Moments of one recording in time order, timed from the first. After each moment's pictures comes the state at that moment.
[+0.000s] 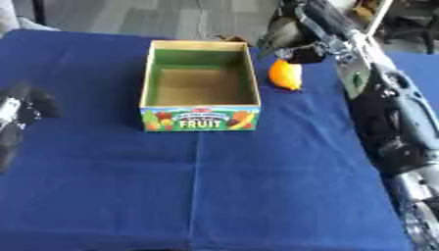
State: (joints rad) left arm -0.12 0.27 0.05 -1.87 0.17 0.08 -0.15; right arm -1.10 -0.26 -0.04 -0.71 1.05 -0.85 -0.10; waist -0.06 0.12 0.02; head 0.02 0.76
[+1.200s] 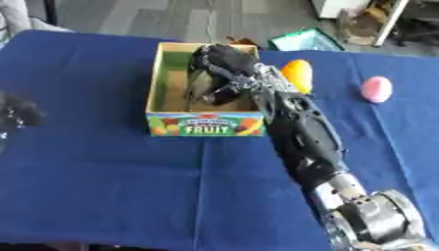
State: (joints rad) left arm -0.18 0.26 0.01 -1.87 0.20 0.08 -0.19; right arm -1.05 -0.08 -0.04 -0.66 1.33 -0.88 -0.03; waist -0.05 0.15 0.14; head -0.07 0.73
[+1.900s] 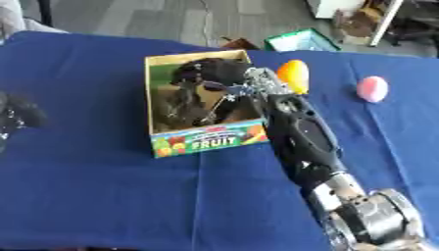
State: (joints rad) left arm -0.18 0.26 0.01 -1.87 0.20 0.08 -0.19; right arm -1.09 -0.10 0.02 -0.71 1.36 -0.91 0.06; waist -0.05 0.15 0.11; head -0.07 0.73
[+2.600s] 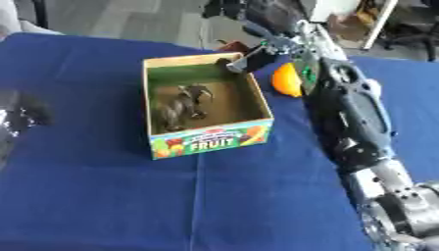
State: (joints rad) left arm -0.17 0.26 0.02 -1.87 0.19 0.08 -0.18; right arm -1.08 -0.30 -0.12 -0.78 1.15 -0.88 -0.12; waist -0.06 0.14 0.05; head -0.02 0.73
